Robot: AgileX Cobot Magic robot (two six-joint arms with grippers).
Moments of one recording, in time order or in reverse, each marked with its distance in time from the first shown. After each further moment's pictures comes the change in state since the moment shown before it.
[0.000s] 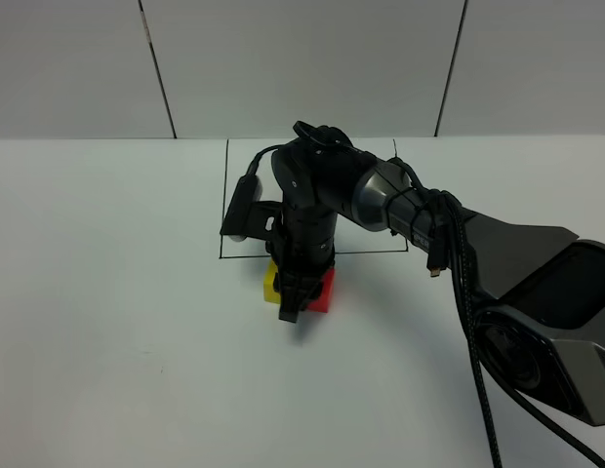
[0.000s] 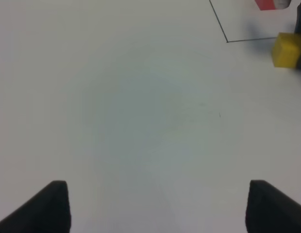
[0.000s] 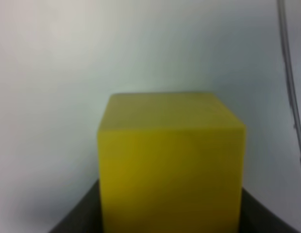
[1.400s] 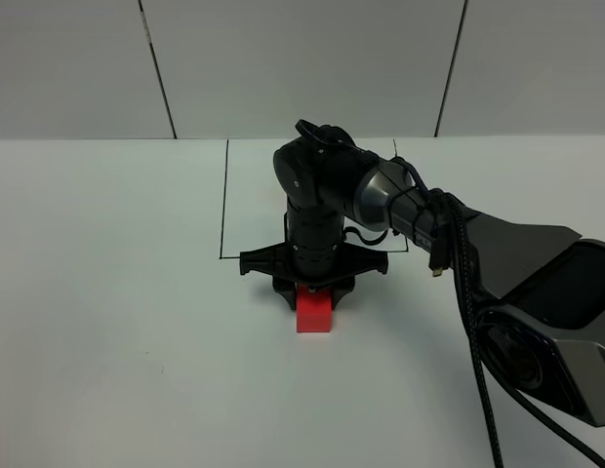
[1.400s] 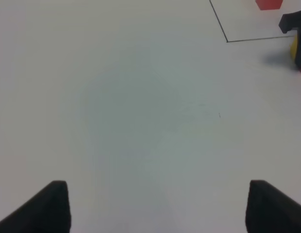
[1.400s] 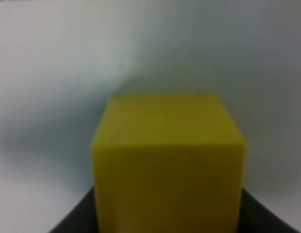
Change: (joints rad) left arm 0.000 0.000 0.000 0.000 0.000 0.000; right arm 0.006 0.004 0.011 -0.013 0.078 1.227
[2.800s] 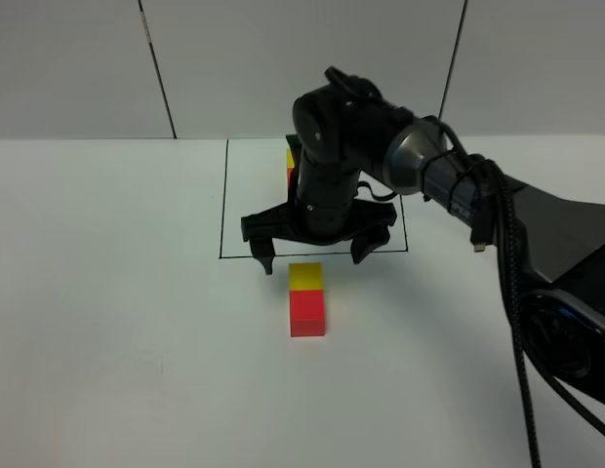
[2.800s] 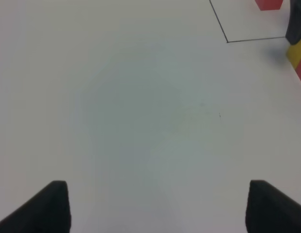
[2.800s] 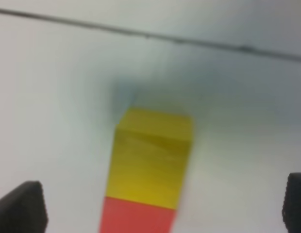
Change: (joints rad) left arm 0.000 0.000 0.000 0.000 0.000 0.000; right arm -0.051 -0.135 0.000 0.020 -0.002 -0.265
